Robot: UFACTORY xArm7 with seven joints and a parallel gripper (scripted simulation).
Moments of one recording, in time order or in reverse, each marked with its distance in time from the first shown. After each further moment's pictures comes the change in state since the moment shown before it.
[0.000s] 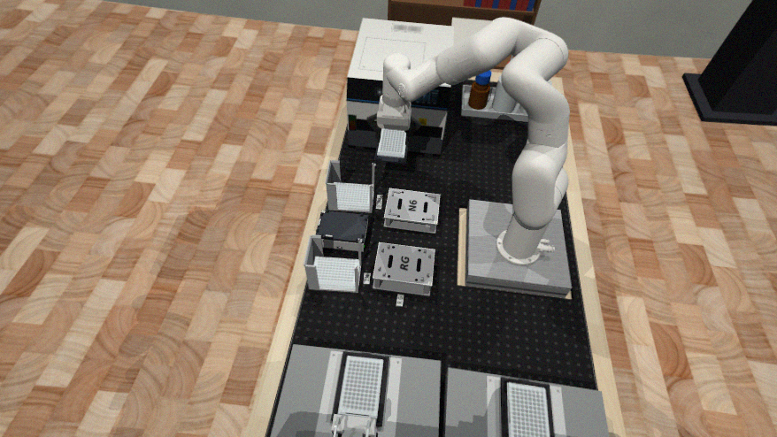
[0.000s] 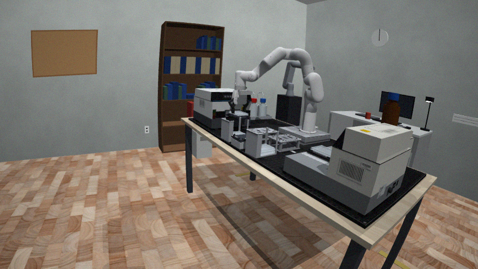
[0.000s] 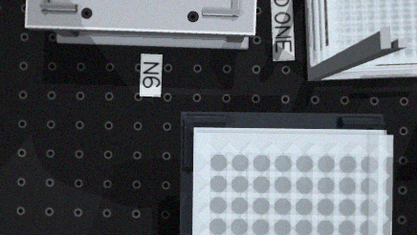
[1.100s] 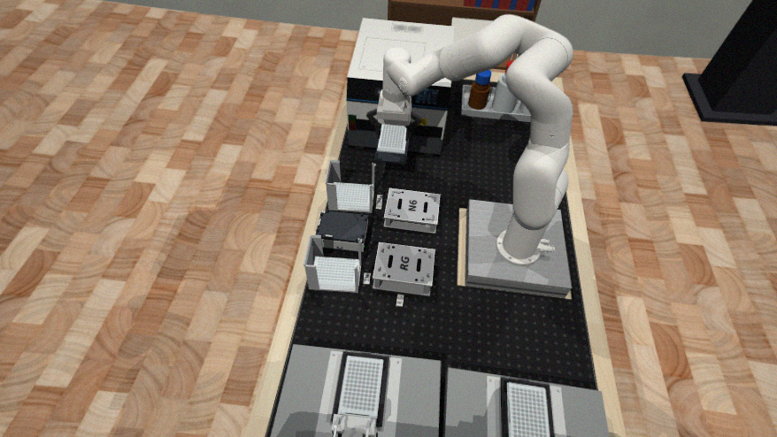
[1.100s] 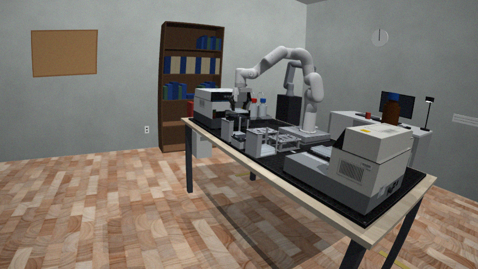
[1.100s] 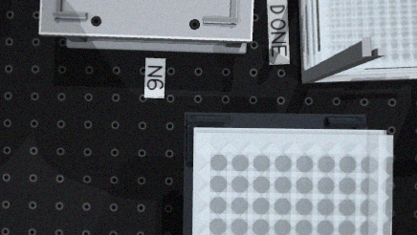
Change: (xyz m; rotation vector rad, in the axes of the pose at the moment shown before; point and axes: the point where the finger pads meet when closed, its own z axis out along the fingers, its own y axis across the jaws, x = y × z) arm 0.000 0.000 -0.018 0.000 0.000 0.000
